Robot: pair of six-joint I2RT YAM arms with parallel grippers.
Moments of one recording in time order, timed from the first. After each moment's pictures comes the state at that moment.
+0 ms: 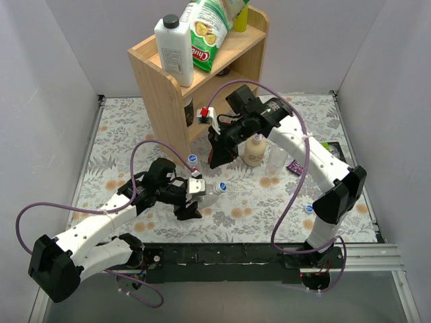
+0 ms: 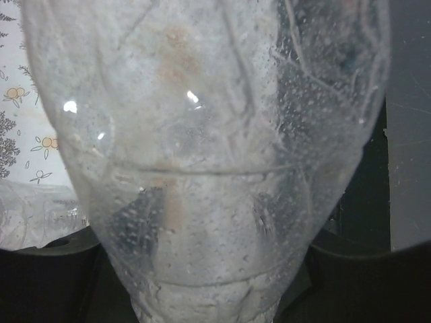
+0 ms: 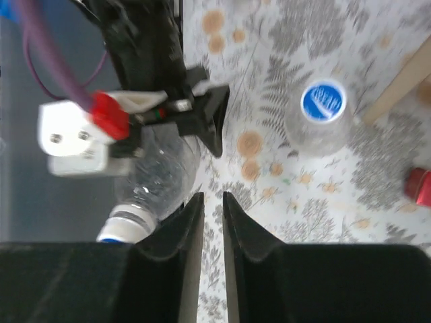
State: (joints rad) left arm -0.65 0.99 0.68 -0.50 0.74 0.52; right arm 0.75 1.76 1.87 -1.16 -0.83 -0.39
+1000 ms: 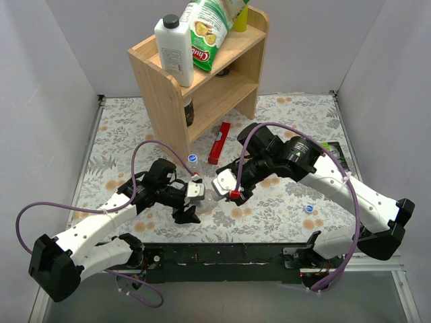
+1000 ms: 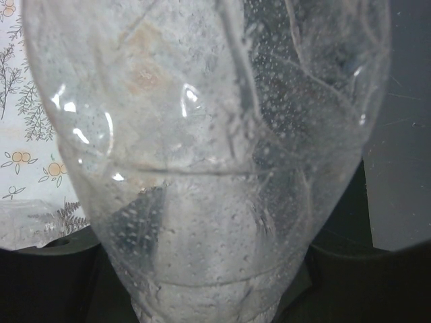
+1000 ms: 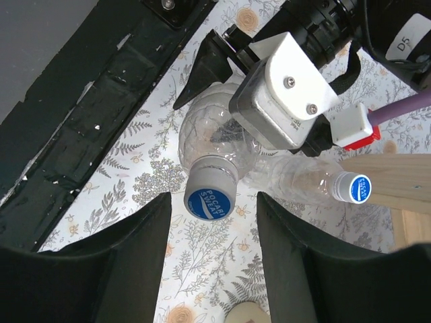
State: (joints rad) left arm -0.65 0.99 0.69 -0.58 0.83 0.61; right arm 0.99 1.34 1.56 -1.10 -0.68 -1.11
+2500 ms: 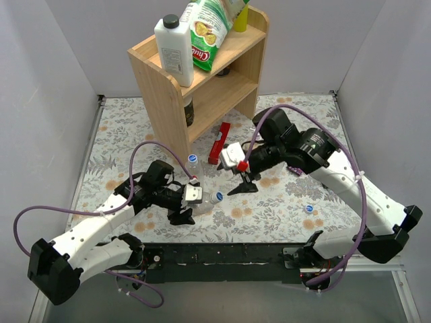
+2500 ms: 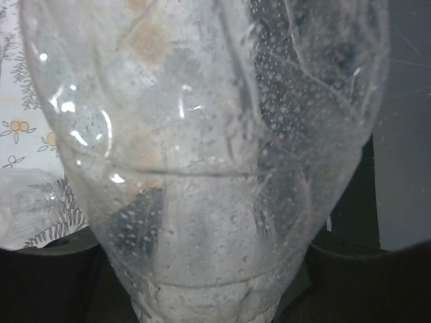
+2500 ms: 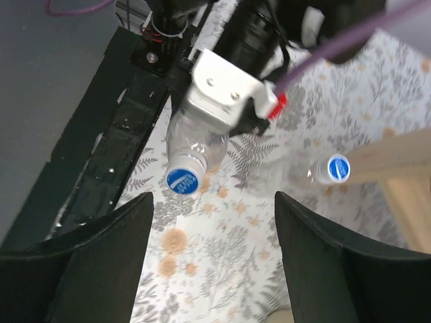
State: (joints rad) left arm -0.63 0.96 0.71 -0.70 0.77 0.68; right arm 0.85 1.33 1.63 -1.06 -0.82 -0.86
